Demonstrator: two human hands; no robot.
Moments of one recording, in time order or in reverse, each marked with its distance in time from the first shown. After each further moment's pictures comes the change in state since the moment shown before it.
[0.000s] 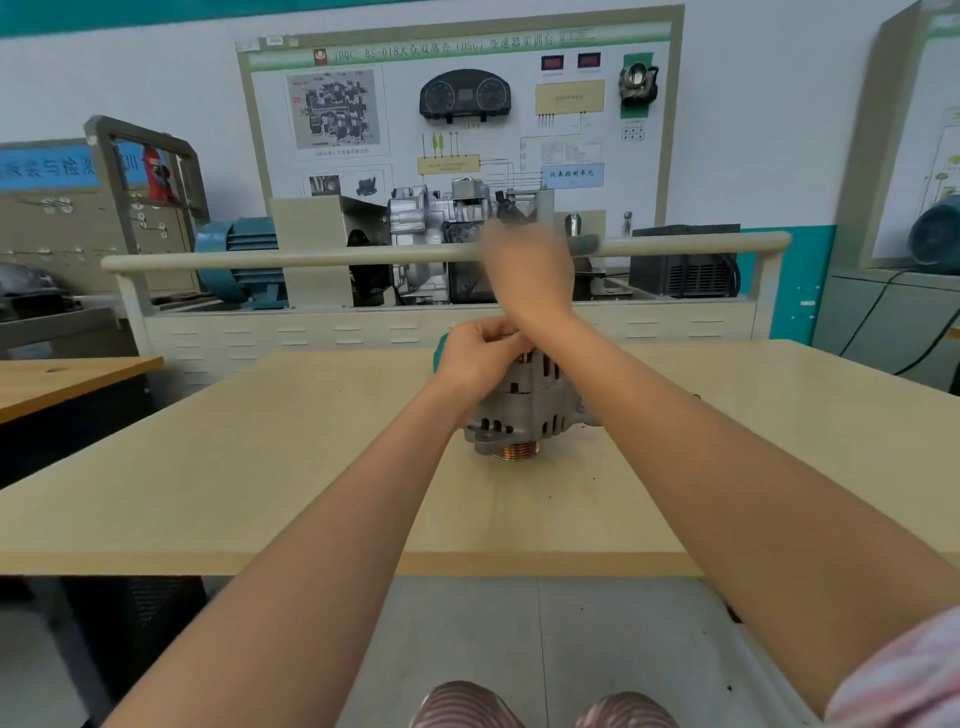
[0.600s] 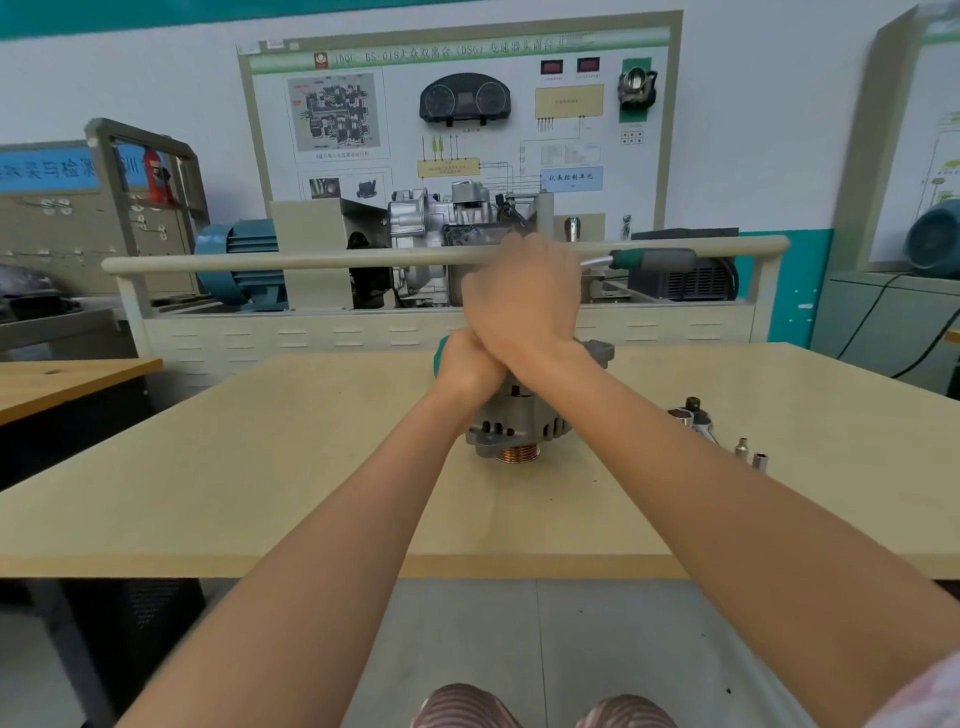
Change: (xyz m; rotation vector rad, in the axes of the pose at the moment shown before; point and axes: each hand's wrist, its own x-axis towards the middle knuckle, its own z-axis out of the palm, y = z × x) left_hand 0.004 -0.003 -0.001 0.053 0.051 -0.064; right_hand -0.022 0.005 0.003 -0.716 0.082 -0.229
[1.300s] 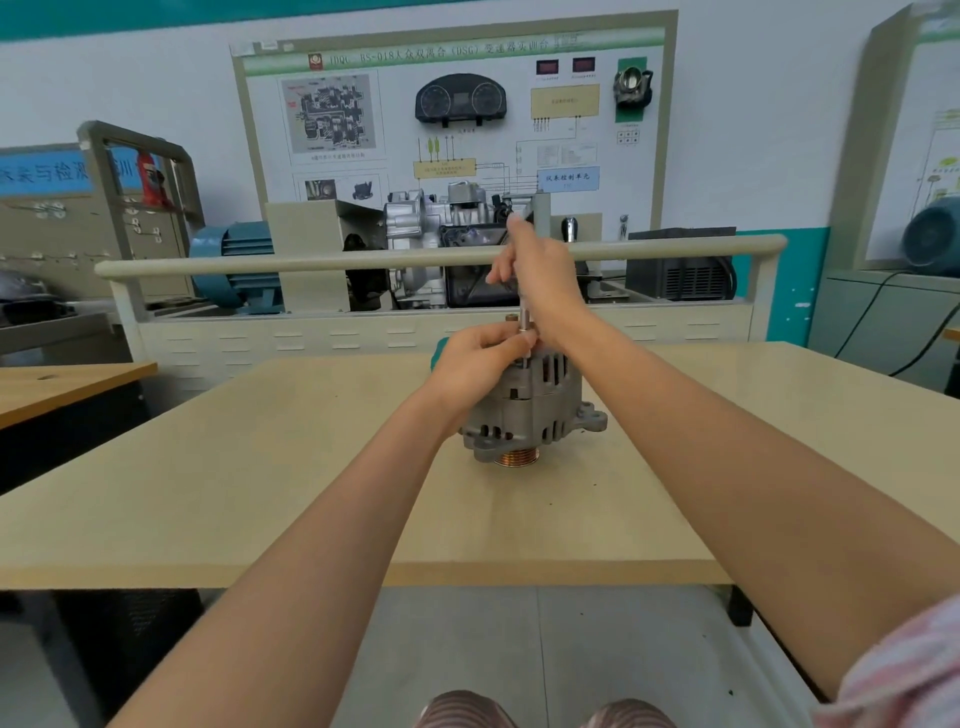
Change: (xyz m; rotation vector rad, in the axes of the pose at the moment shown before) left_hand -0.004 0.002 -0.005 -0.086 -0.173 0.078; right_hand 0.028 0.017 0.004 1.094 -0.268 0.456
